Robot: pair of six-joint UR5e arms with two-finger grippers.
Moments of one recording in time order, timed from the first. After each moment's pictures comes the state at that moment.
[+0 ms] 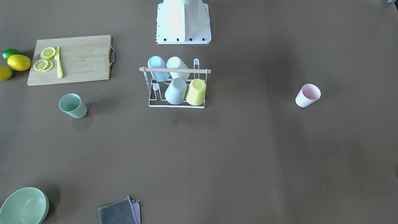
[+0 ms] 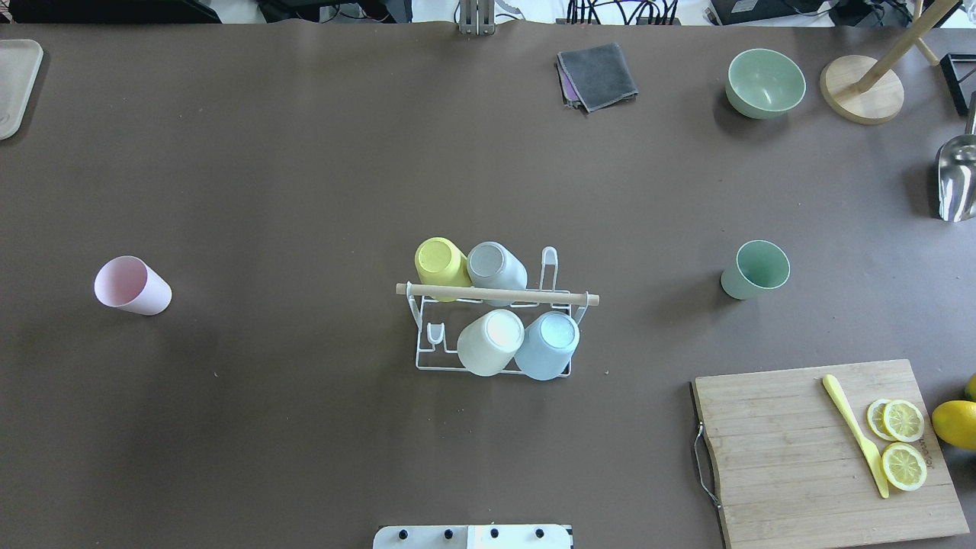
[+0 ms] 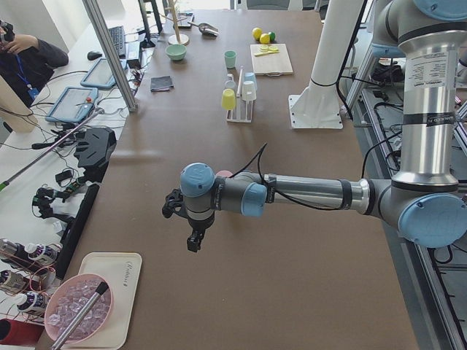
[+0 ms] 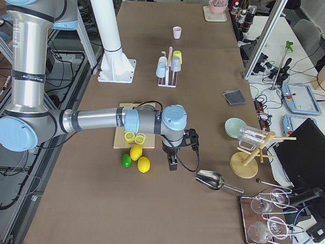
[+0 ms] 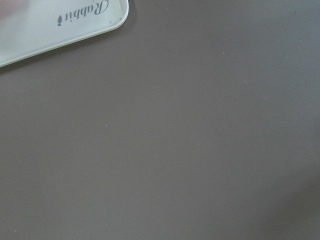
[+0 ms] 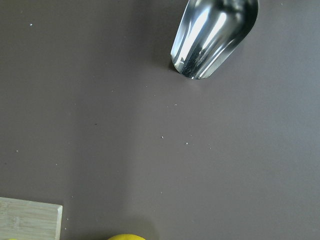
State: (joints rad) left arm -1.50 -1.52 -1.67 -1.69 -2.34 0.14; right arm 1.58 -1.71 1.83 -1.71 2.33 -0.21
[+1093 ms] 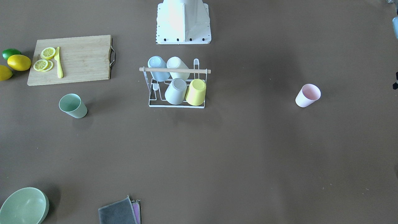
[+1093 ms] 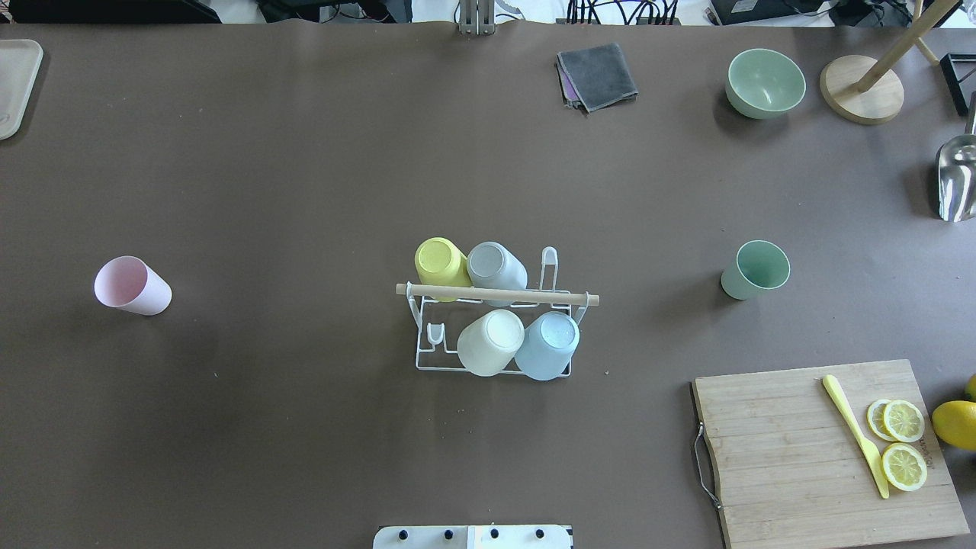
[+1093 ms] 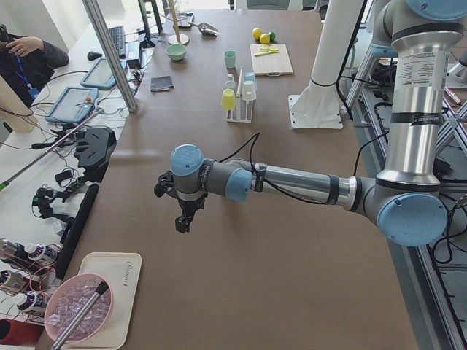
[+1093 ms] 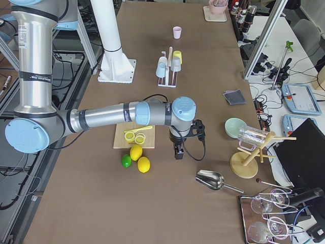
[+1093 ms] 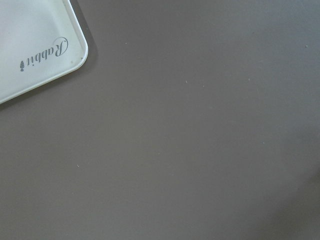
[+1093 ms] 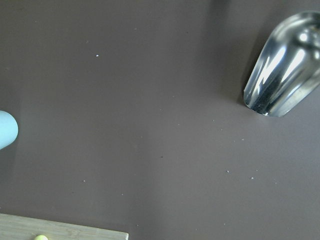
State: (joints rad) left arm -1.44 -1.60 -1.68 -1.69 -2.33 0.14; right arm 1.42 -1.52 1.84 -1.88 2.35 -0.10
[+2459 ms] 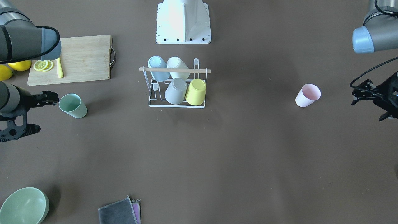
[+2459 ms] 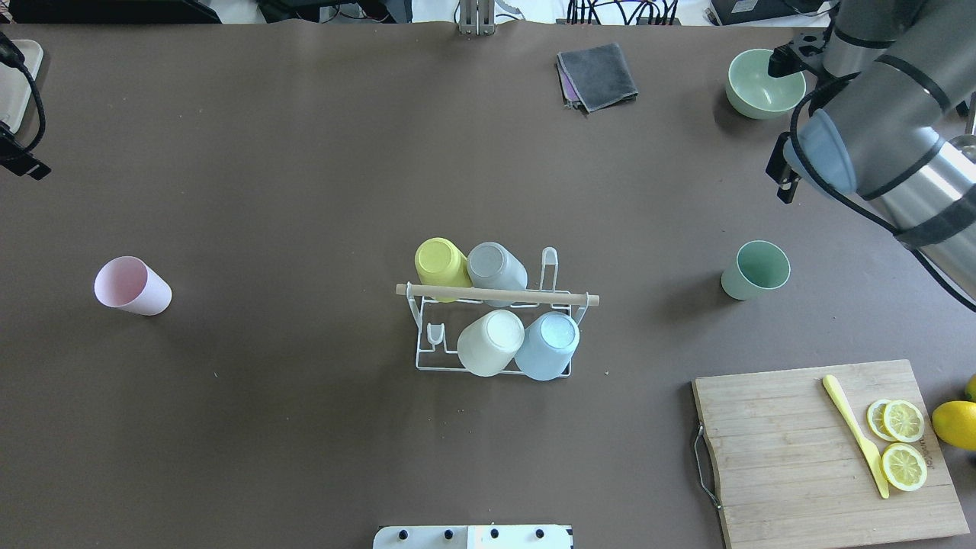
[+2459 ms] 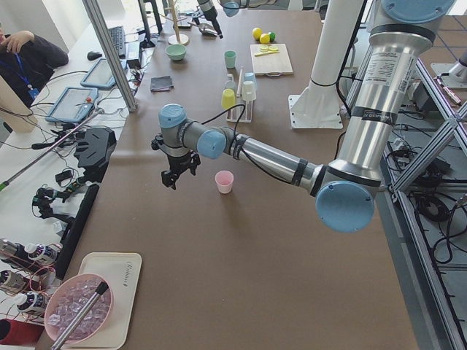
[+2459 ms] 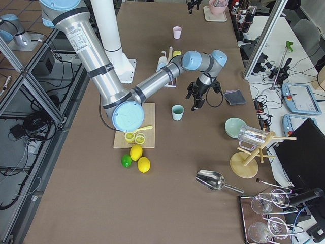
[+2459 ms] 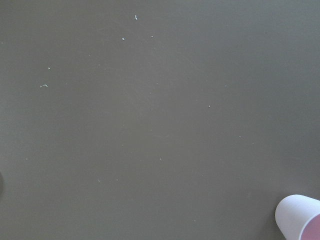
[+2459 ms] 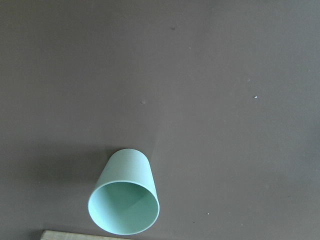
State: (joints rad) left arm -1.24 -1.83 -1.70 -1.54 -2.23 0.28; right arm 1.07 -0.99 1.60 -2.26 2.24 0.03
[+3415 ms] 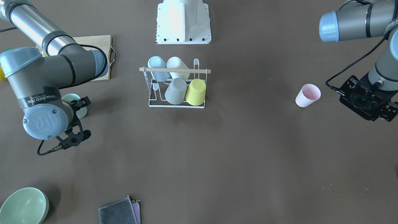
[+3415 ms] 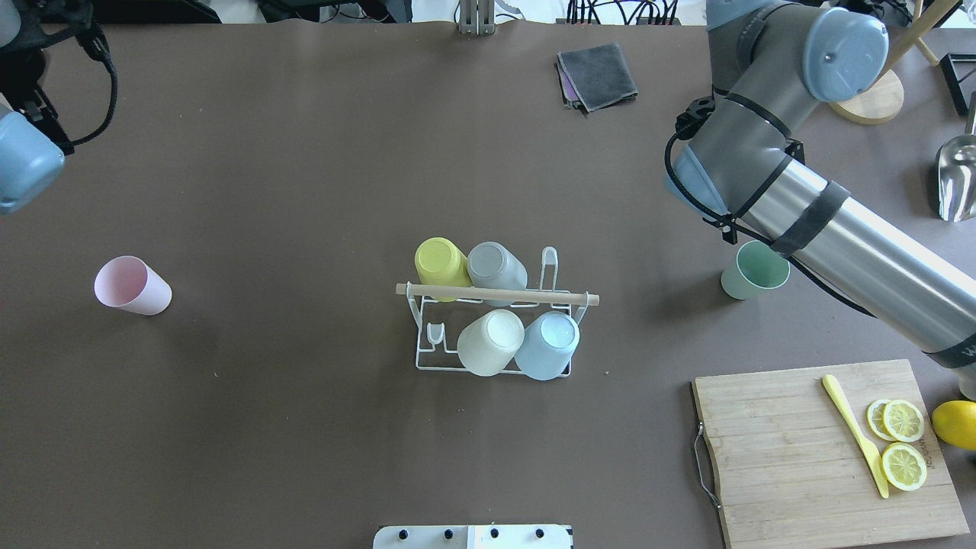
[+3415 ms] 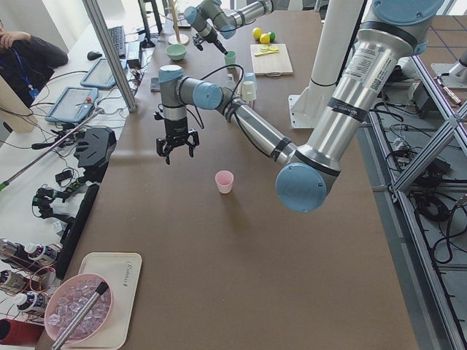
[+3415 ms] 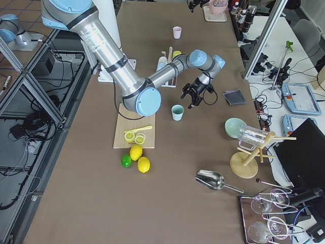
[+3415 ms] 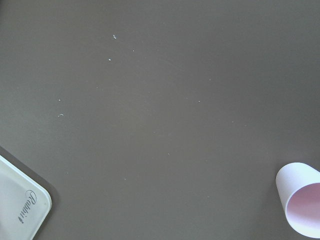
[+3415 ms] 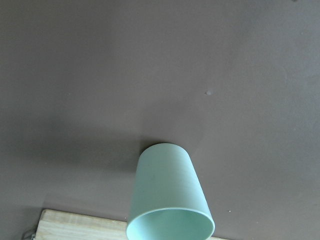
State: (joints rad) left arm -1.12 -2.04 -1.78 -1.14 -1.95 0.45; right arm 0.92 -0.82 1.34 -2.38 2.14 -0.15
